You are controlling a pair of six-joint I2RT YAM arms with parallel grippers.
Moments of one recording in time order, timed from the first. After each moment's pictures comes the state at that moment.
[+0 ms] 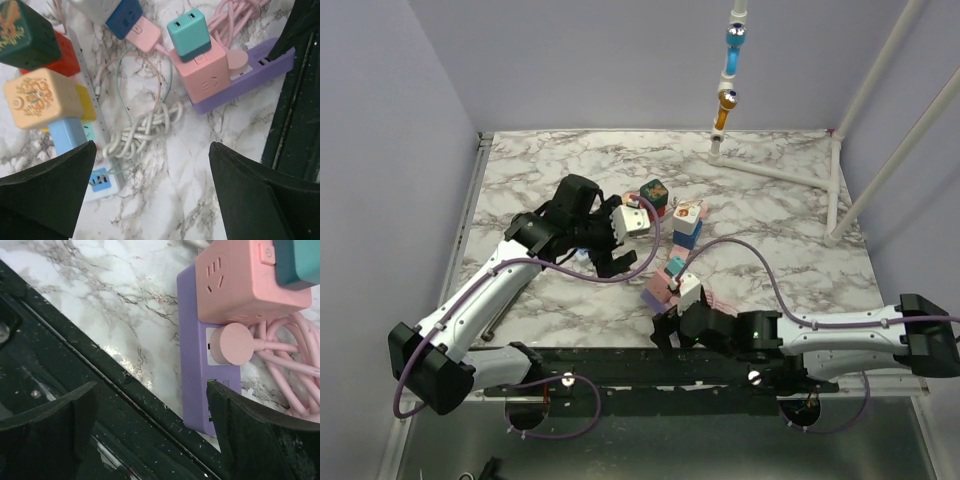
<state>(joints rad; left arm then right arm) -0.59 1.21 1.16 -0.73 0.48 0.59 1.37 1.06 0.55 -0.16 0.41 0.60</state>
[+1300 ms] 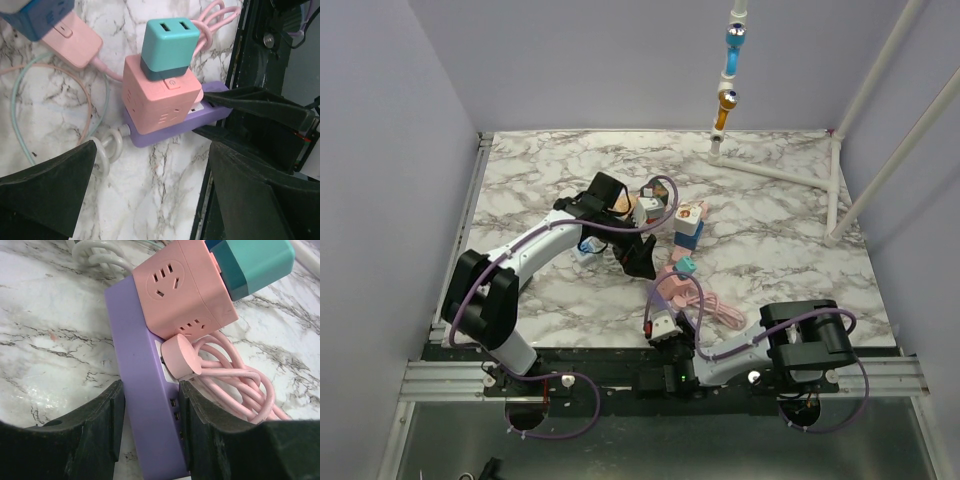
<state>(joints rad) -0.53 1.60 1.17 -0.63 0.85 0.32 1.67 1.79 0.76 -0.31 1.33 0.92</state>
